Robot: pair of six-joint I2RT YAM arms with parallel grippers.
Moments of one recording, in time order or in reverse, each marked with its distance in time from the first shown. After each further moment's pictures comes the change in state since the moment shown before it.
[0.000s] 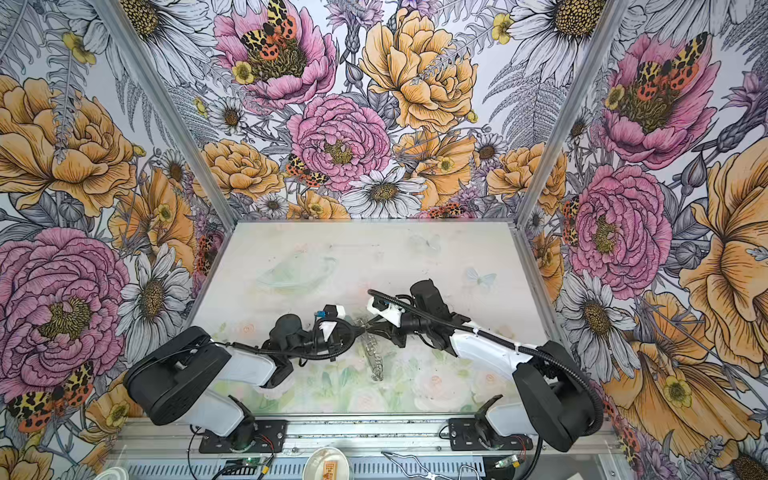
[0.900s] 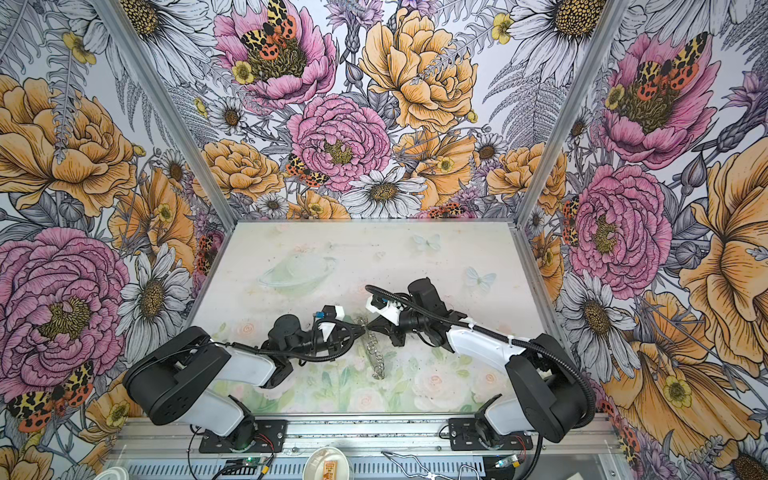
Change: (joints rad) left arm 0.002 -0.016 -0.008 0.020 -0.002 0.014; right arm 0.001 0.042 0.056 -0.077 0.031 0.002
